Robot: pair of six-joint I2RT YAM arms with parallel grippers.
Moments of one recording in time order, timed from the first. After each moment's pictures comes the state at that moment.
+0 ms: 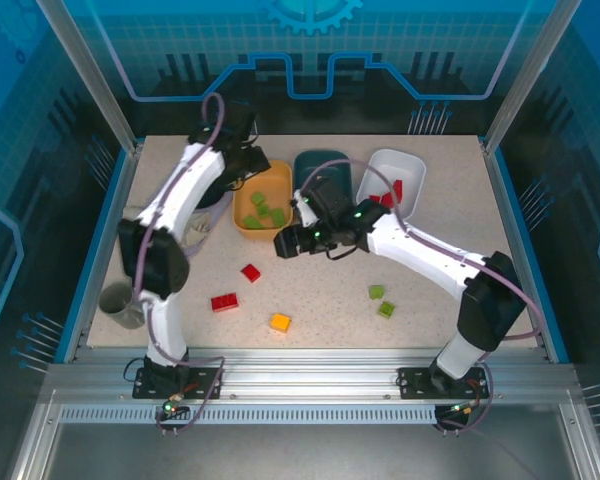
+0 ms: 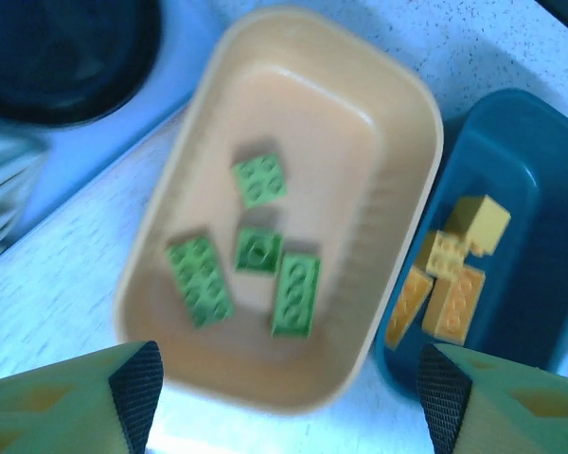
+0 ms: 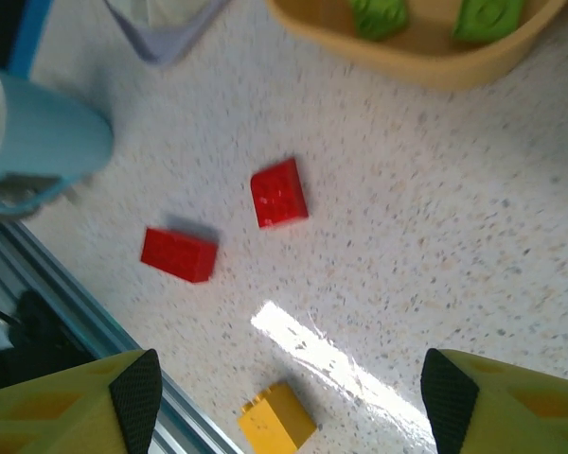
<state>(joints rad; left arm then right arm) -0.26 1.86 1.88 -1.09 -0.07 -0.83 0.82 1.68 1.40 -0.68 -0.23 0.49</state>
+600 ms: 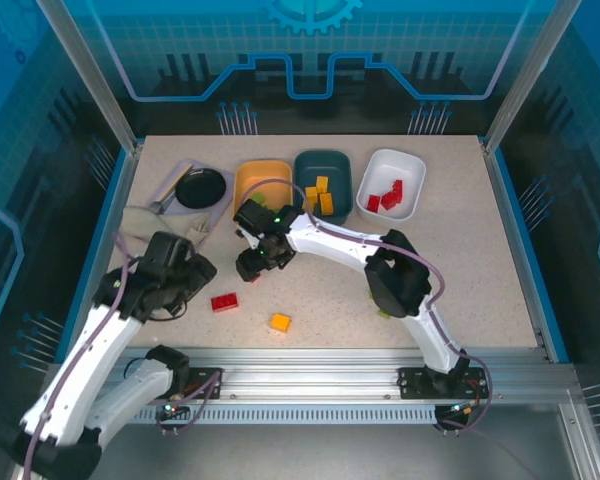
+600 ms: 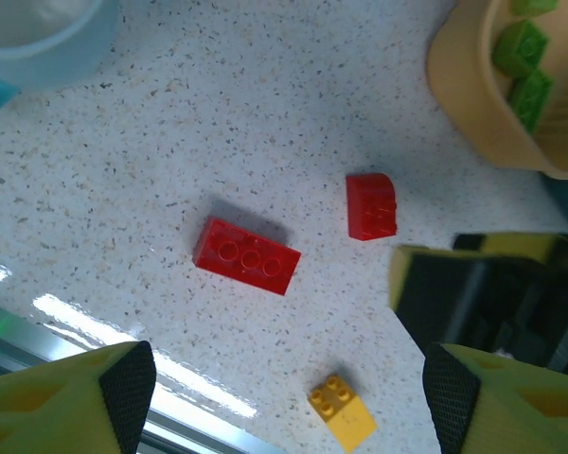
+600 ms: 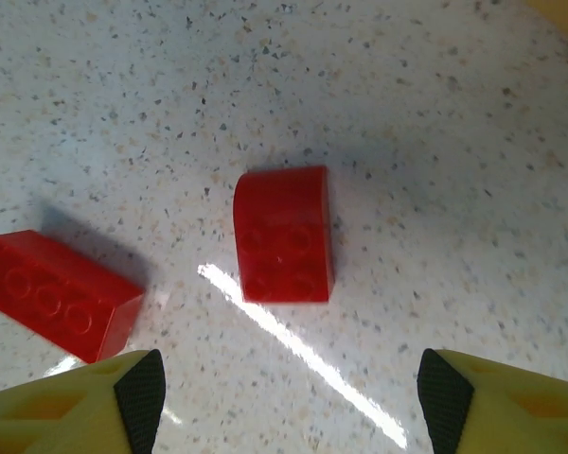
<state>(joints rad) -0.31 0.74 0.88 -1.19 -0.08 -1.13 0.95 2.23 1.91 -0.90 -0.11 0.33</state>
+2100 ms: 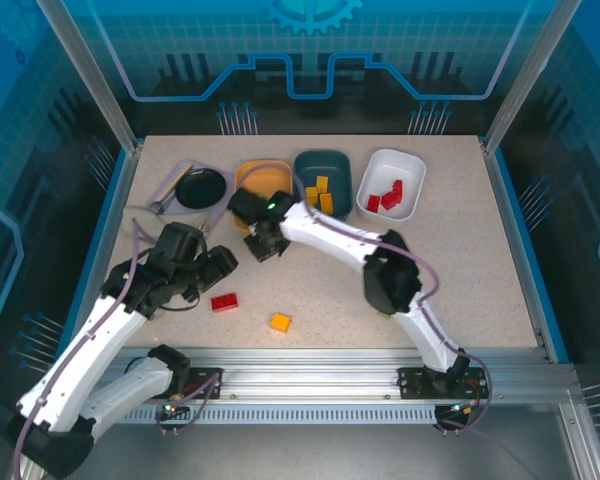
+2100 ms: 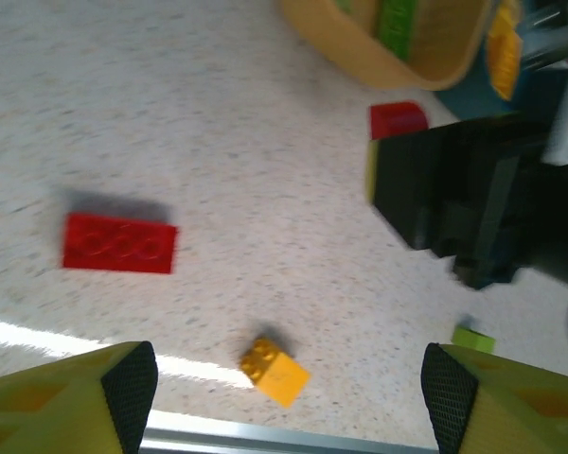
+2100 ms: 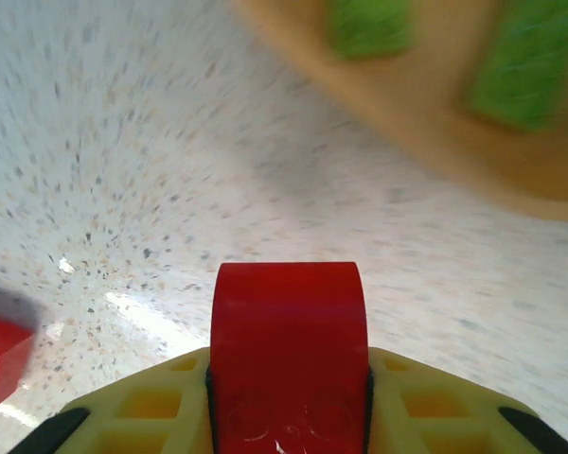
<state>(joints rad) -0.44 0.88 0.96 -1.02 0.03 -1.03 0.90 2.22 2.09 -1.11 0.12 0.32</state>
